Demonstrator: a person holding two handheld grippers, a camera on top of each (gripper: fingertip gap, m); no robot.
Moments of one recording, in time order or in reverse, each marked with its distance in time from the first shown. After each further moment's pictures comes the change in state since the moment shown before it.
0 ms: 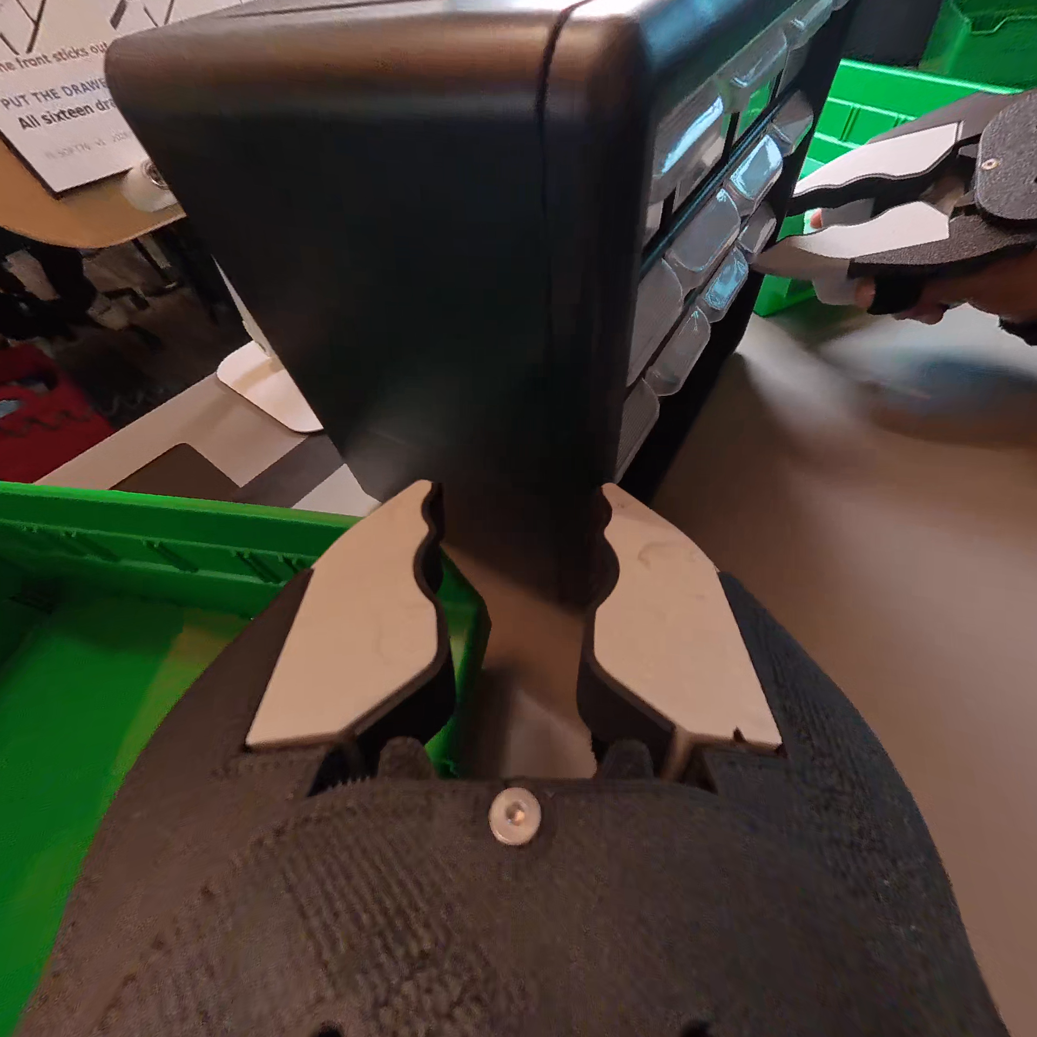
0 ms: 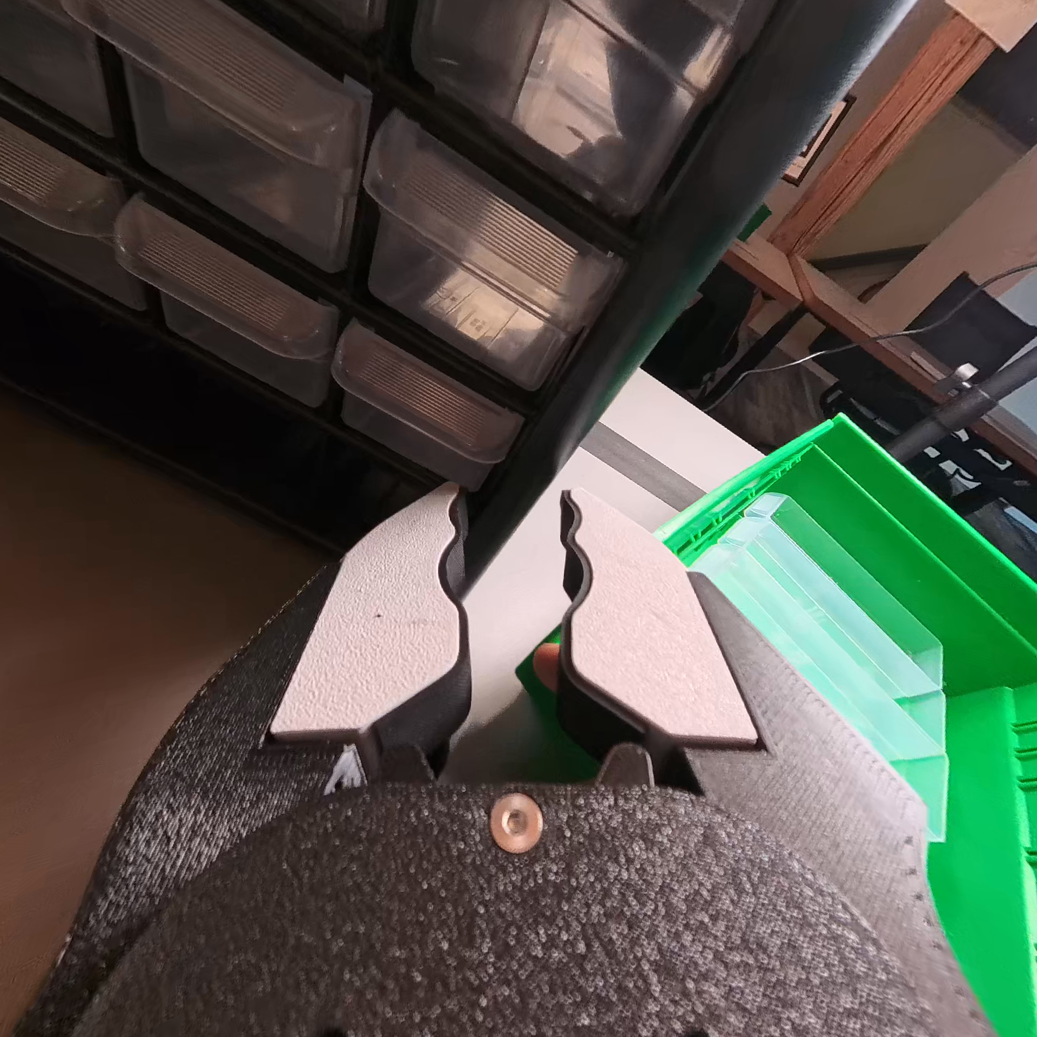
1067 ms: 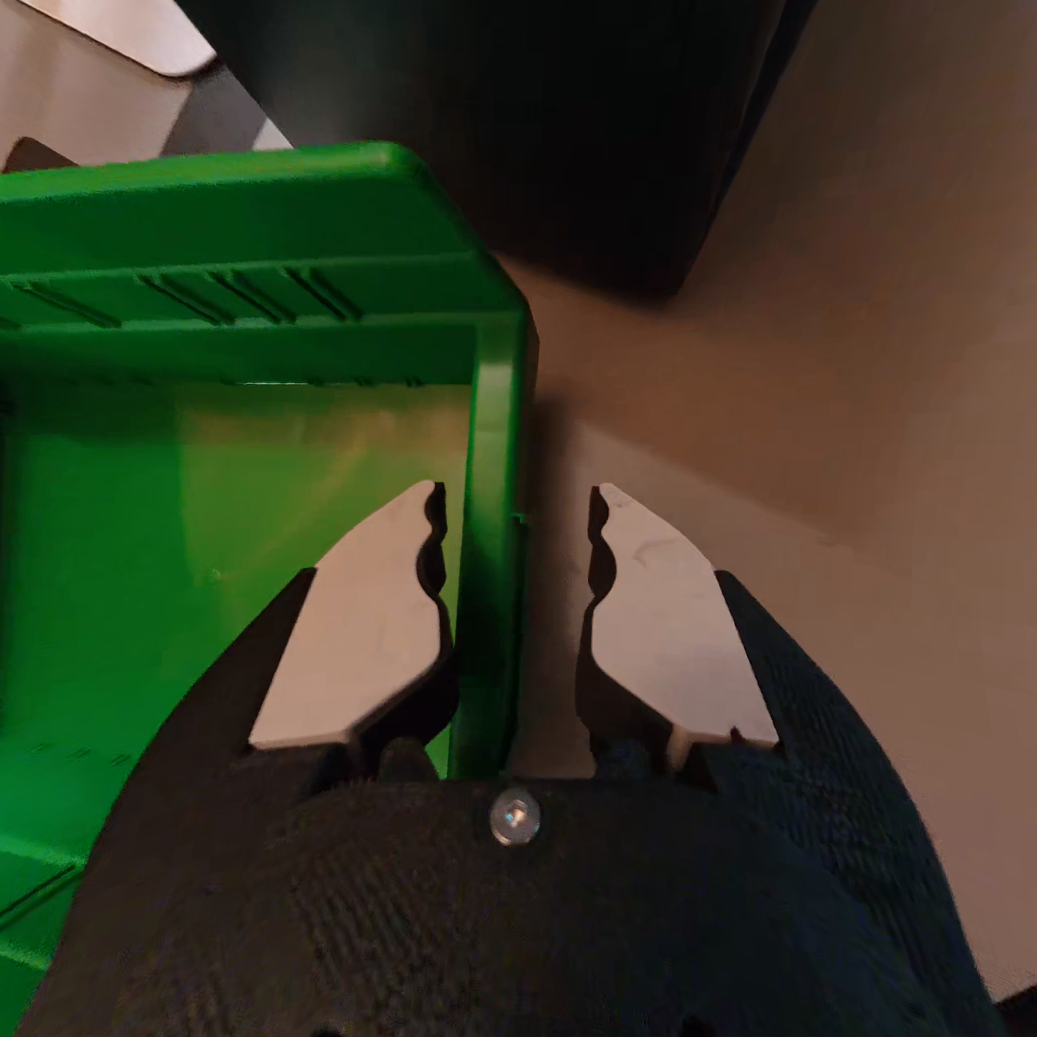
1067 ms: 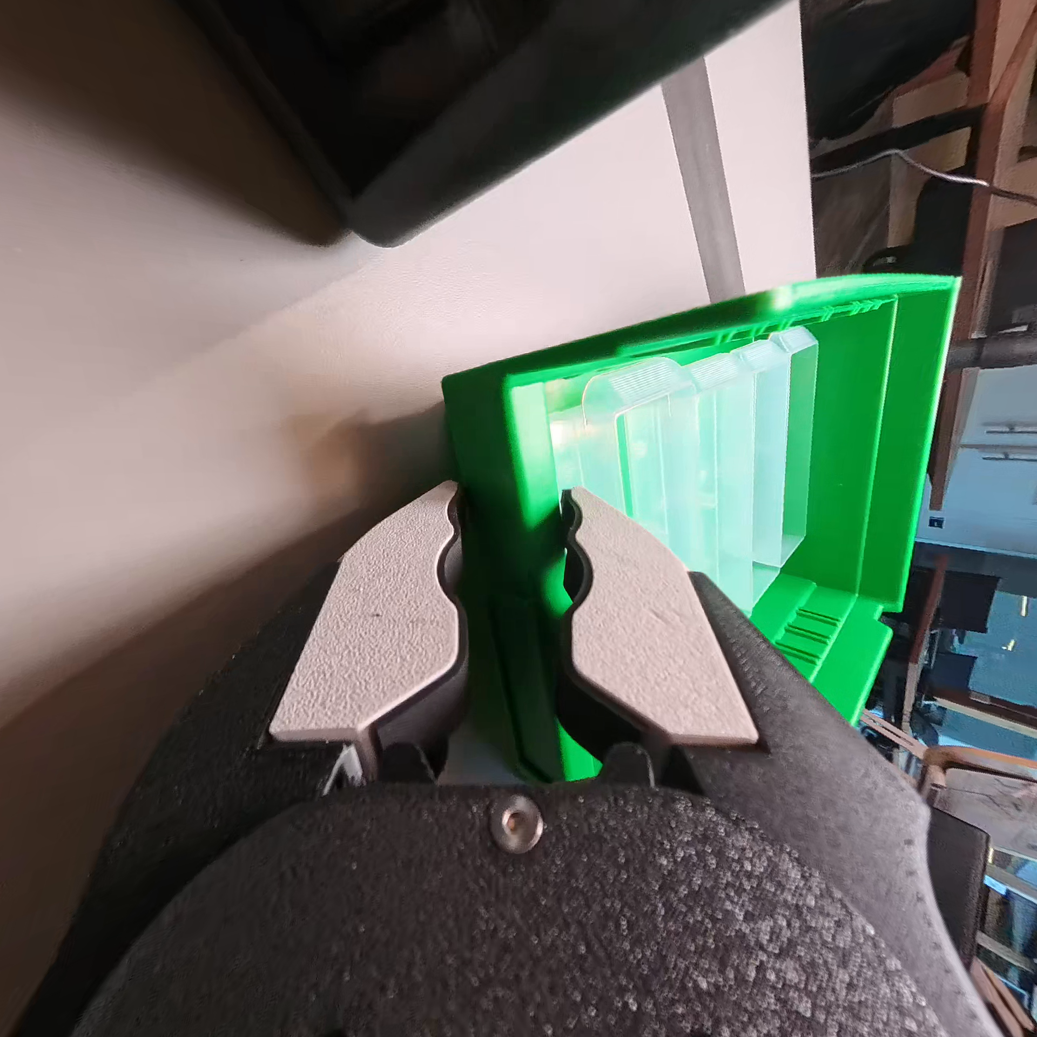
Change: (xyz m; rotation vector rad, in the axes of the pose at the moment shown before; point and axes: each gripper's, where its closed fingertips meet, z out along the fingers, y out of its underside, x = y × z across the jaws) left arm -0.026 0.100 -0.029 -0.565 0.034 0.133; right arm 0.036 0.094 -0.026 -0.608 -0.094 -0.507
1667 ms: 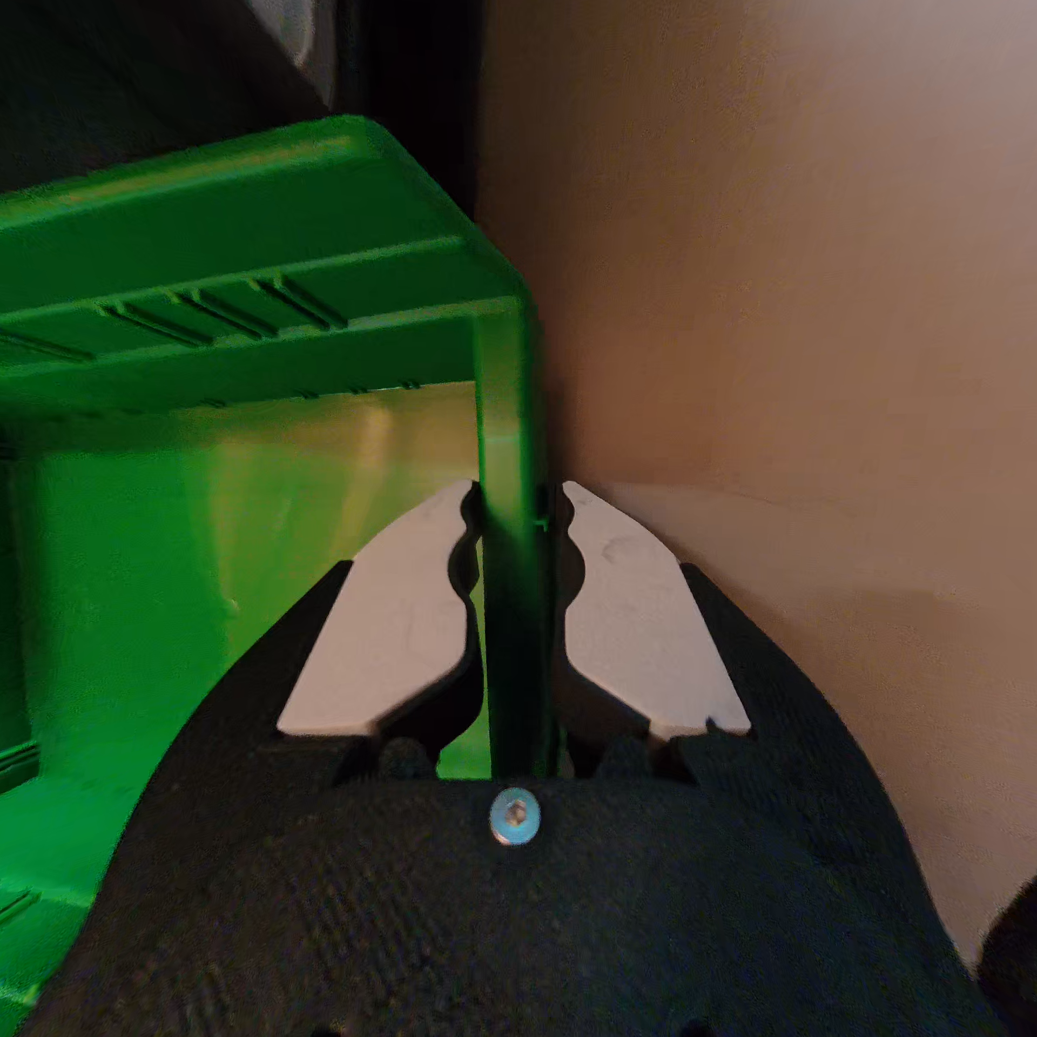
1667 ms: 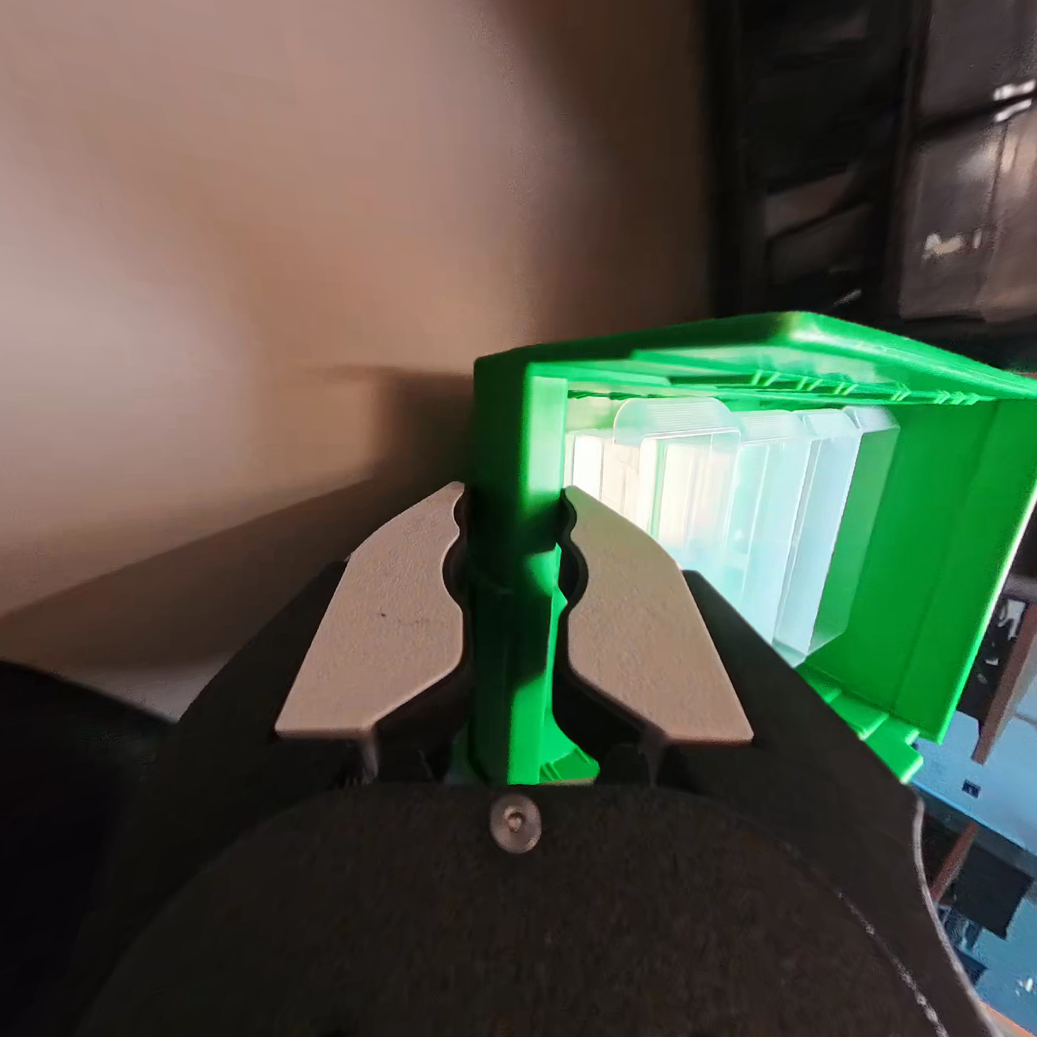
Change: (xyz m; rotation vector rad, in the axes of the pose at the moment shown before) left arm 0.053 -0.004 0.005 0.004 0.164 0.332; right arm -0.106 -0.011 -0.098 0.184 -0.276 -0.292
